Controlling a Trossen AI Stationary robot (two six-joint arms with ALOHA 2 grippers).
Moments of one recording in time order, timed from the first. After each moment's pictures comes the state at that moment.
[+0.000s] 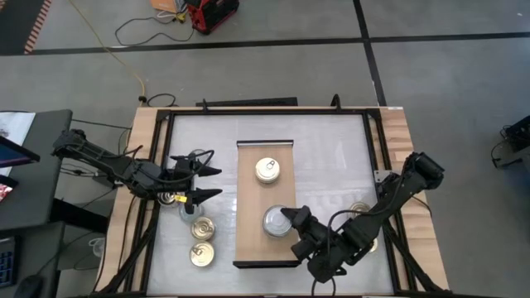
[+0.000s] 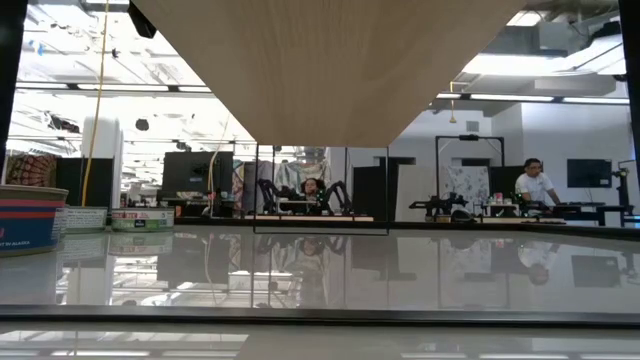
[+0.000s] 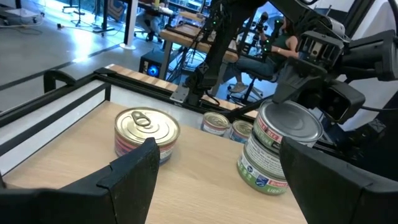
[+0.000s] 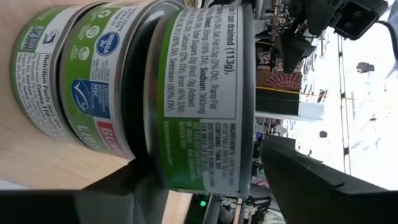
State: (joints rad) left arm -0.41 0.76 0.65 0.06 -0.52 -0.35; right arm 0.70 1.75 1.47 -0.63 1.15 -0.67
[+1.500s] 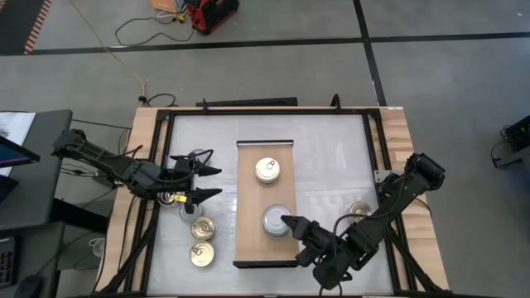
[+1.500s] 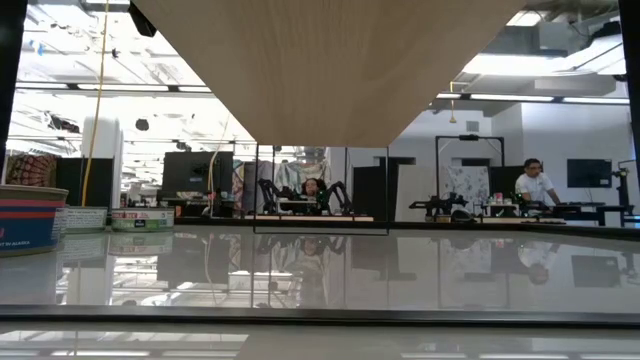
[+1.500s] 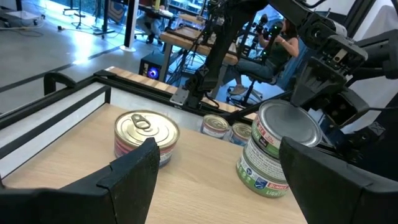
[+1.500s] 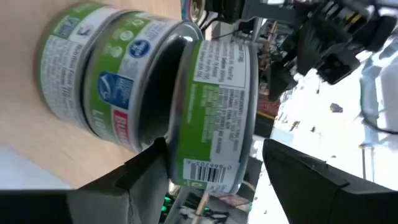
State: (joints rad) left arm -0.41 0.76 0.65 0.07 -0.52 -0.35; right arm 0.74 1.75 1.48 -0.60 1.17 -0.93
